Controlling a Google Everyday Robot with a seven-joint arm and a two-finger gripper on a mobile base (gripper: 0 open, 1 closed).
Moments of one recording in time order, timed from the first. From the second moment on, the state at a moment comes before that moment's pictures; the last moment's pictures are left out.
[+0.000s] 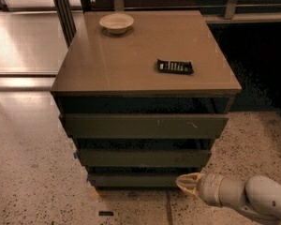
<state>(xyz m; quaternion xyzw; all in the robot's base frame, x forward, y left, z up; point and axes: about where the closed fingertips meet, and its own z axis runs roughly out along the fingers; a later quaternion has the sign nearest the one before) 0.433 -0.152 0.529 -0.48 0.73 0.20 0.43</state>
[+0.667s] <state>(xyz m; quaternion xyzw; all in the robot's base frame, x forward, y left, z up) 0.508 -0.178 0.383 -0.38 0.81 0.18 0.42</state>
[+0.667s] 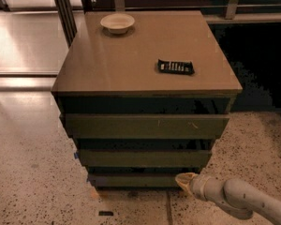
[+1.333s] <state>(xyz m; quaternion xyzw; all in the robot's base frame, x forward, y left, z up) 0.508 -0.177 0.367 -0.35 0.82 0.18 0.42</state>
